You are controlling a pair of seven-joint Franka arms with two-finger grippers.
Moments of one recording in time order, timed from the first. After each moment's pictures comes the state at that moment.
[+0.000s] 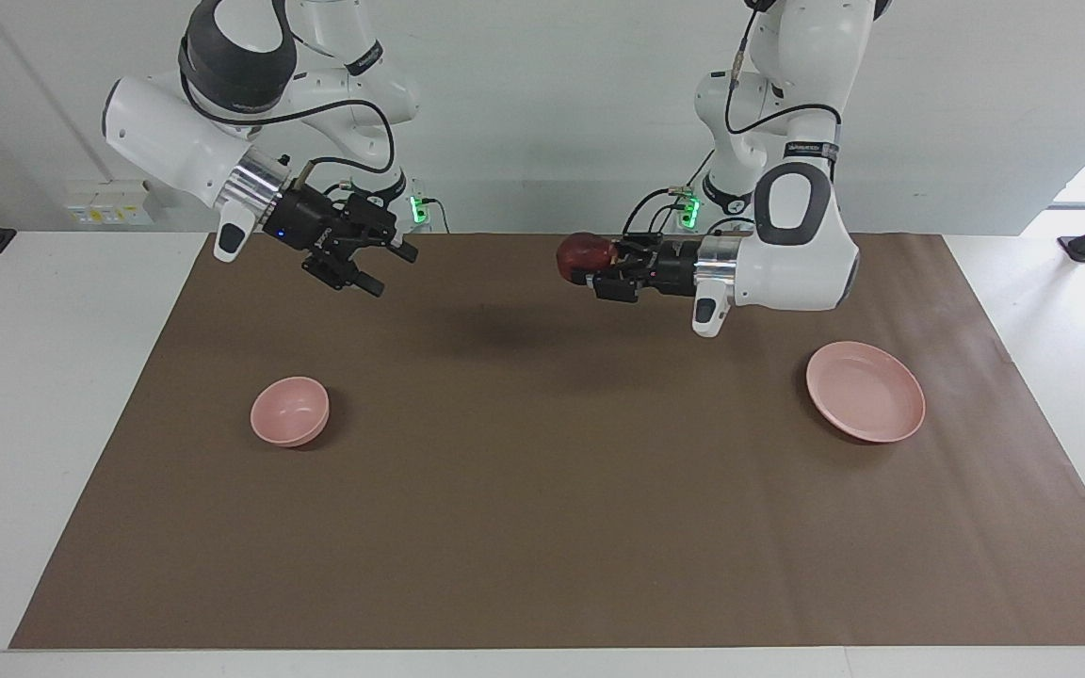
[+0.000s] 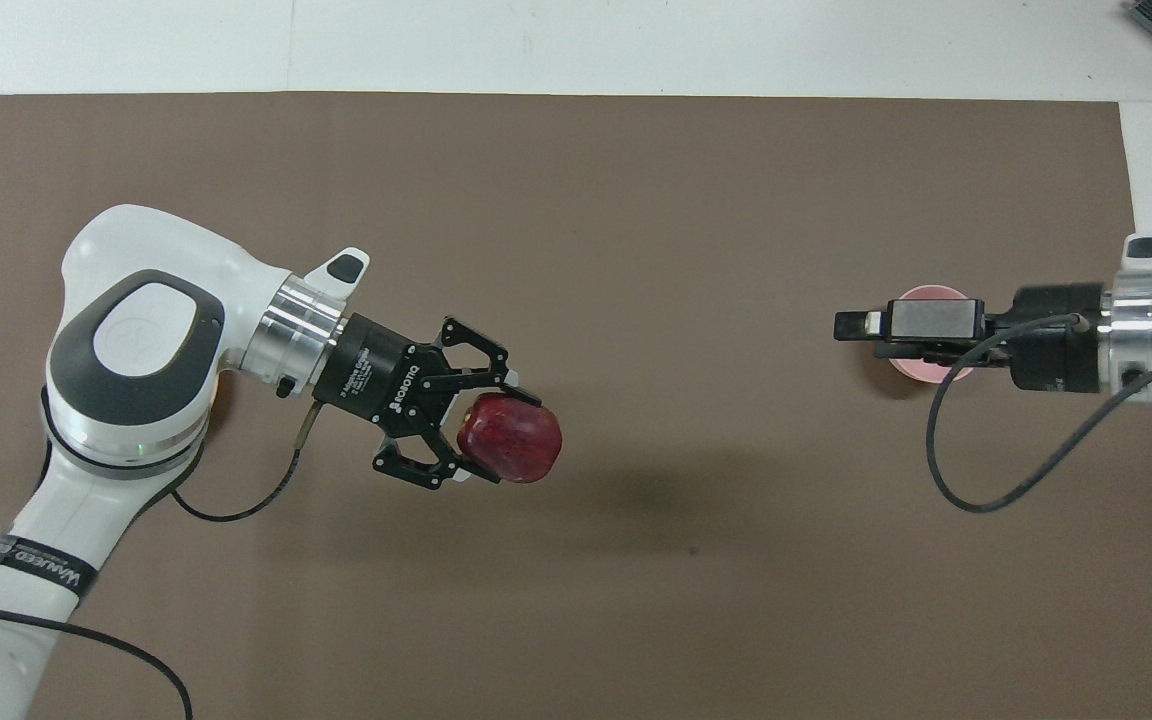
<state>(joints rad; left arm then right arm) -0.34 0.19 -0.04 -1.89 -1.34 1.72 -0.90 0.08 -0.12 -0.08 -2.03 0.99 1.91 -0.22</state>
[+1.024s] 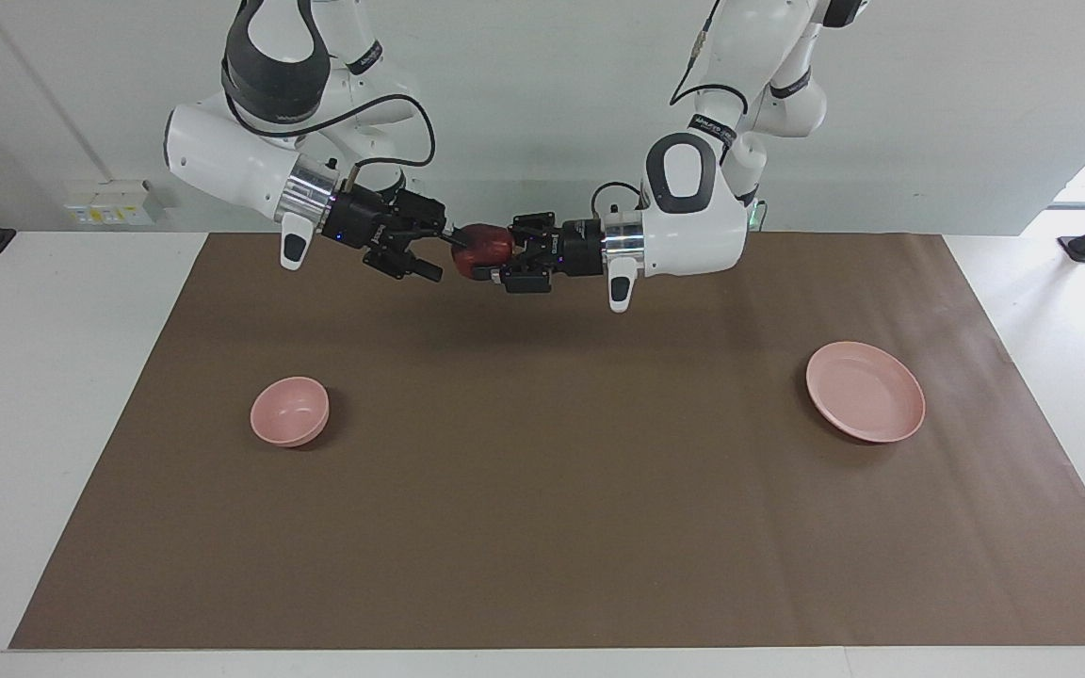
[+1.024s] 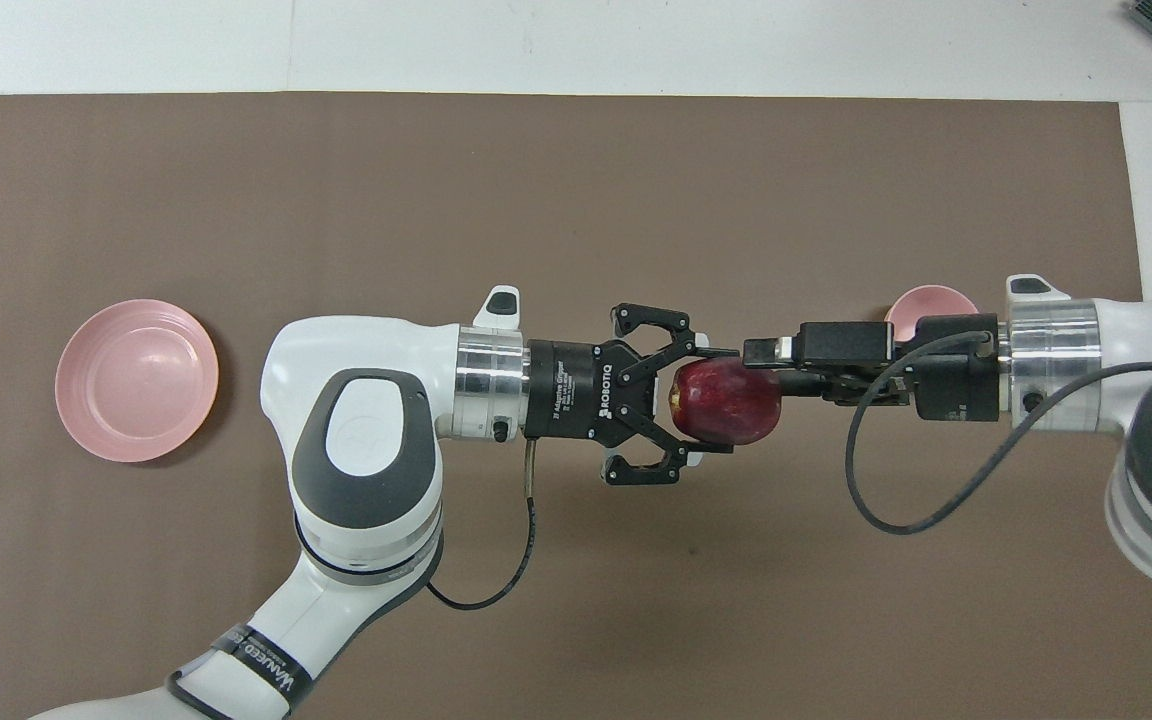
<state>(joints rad) -0.38 0.19 -0.29 -1.89 -1.67 2.15 -0.93 0.17 -0.13 -0.08 -2.08 1.10 1.91 -0.16</state>
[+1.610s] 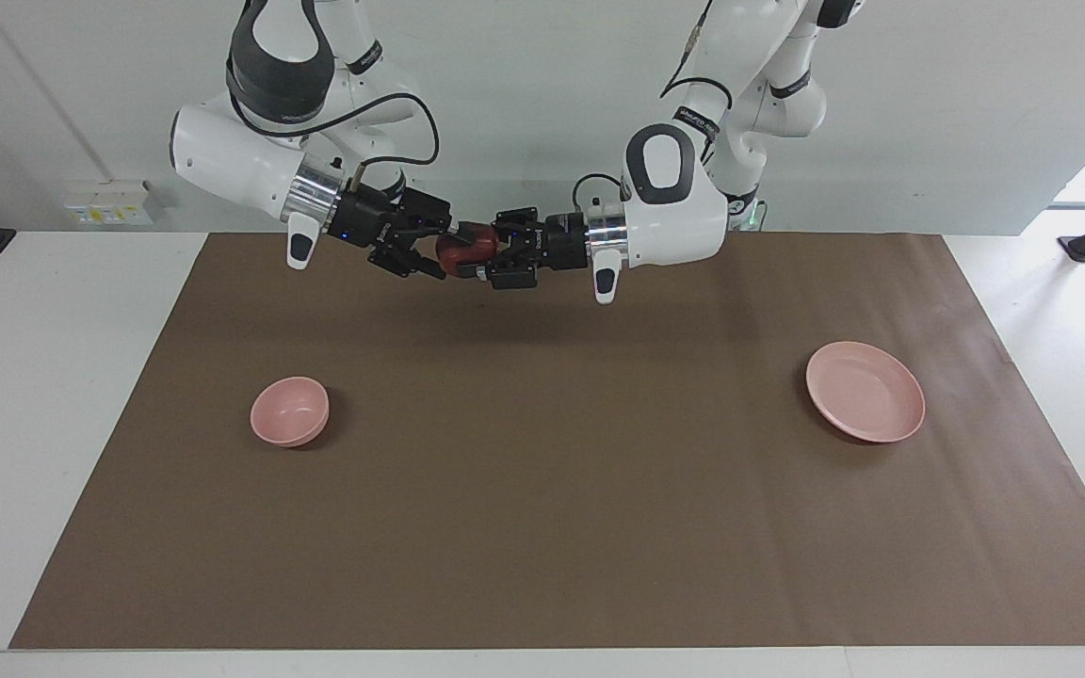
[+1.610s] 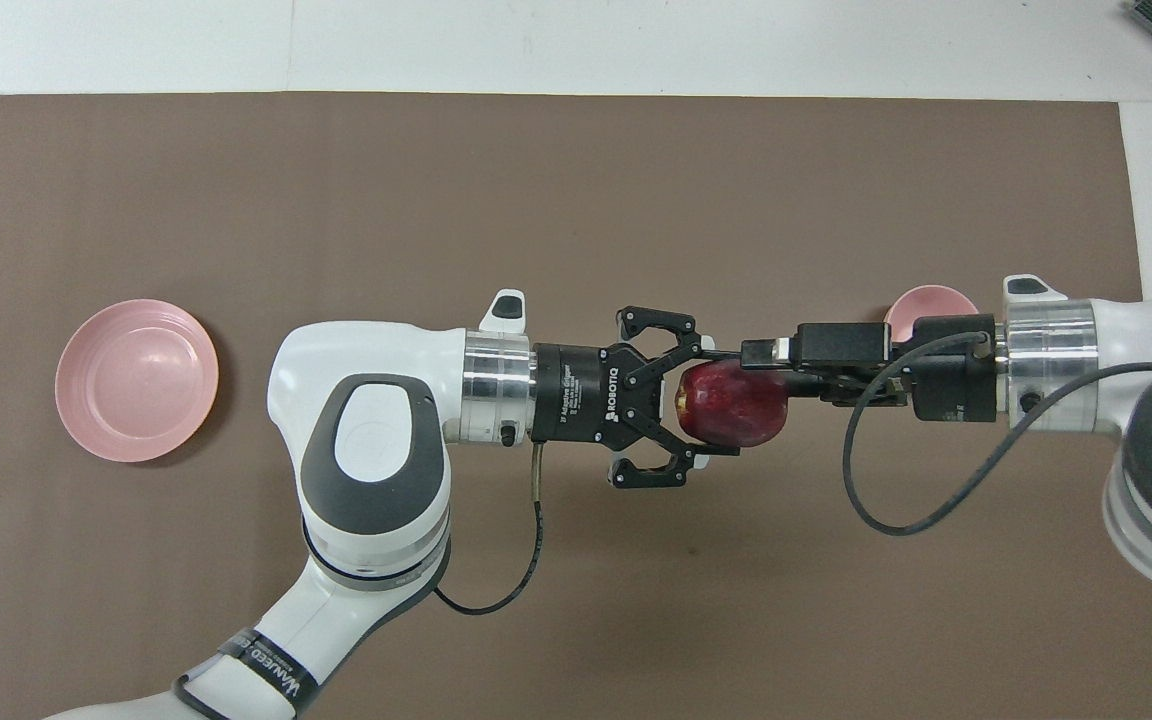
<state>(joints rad) -0.37 0.19 -0.32 -1.89 -1.73 2.23 -0.93 0.17 -0.13 -0.08 -2.09 1.10 1.88 -0.16</state>
